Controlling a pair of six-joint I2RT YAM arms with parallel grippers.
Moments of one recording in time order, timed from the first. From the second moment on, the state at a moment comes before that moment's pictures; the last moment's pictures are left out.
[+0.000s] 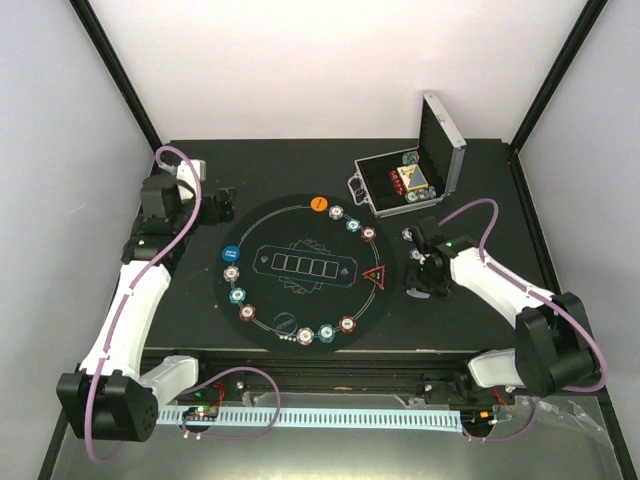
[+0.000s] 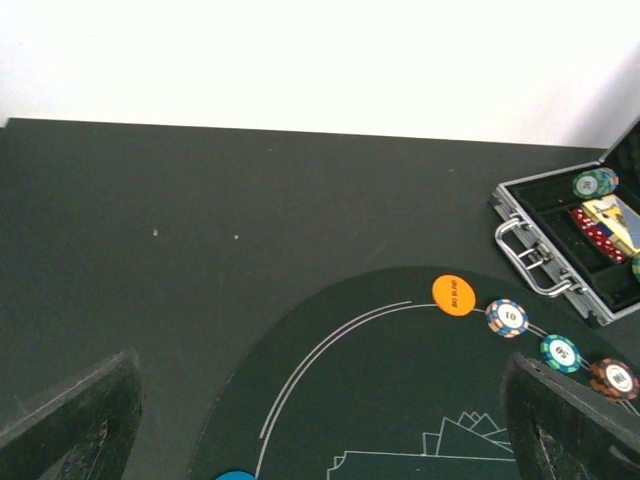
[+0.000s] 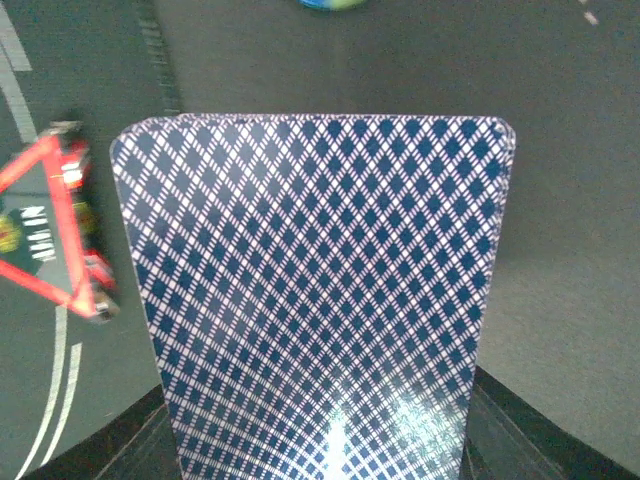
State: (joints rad) left arm -0.02 1.05 0.98 -0.37 0.18 -0.12; right arm 0.40 1.36 0.79 -0.79 0.02 0.60
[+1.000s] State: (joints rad) left arm -0.36 1.30 0.74 -0.23 1.08 -0.55; right arm 0.91 1.33 1.05 -0.82 -0.18 0.15
